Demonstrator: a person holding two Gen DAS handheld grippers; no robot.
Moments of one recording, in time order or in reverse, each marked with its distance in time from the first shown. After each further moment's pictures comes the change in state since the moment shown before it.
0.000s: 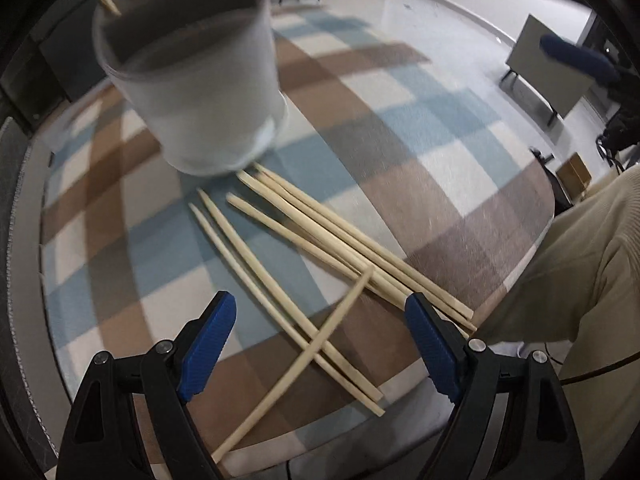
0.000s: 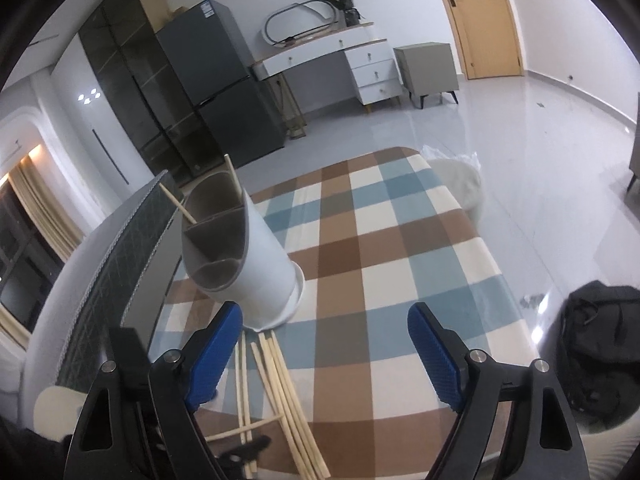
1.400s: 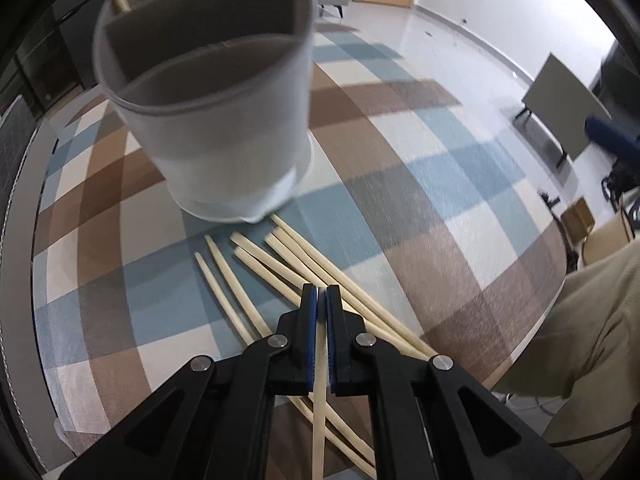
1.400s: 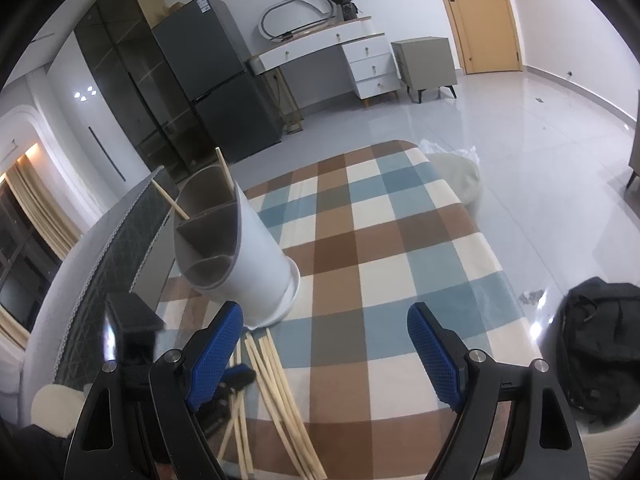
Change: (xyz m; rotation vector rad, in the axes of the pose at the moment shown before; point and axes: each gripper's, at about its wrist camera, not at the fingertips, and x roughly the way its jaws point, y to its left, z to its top) left arm -0.003 0.025 0.026 -0.119 -0.102 -0.010; right arm 0.009 -0.001 0.000 0.003 0.024 -0.014
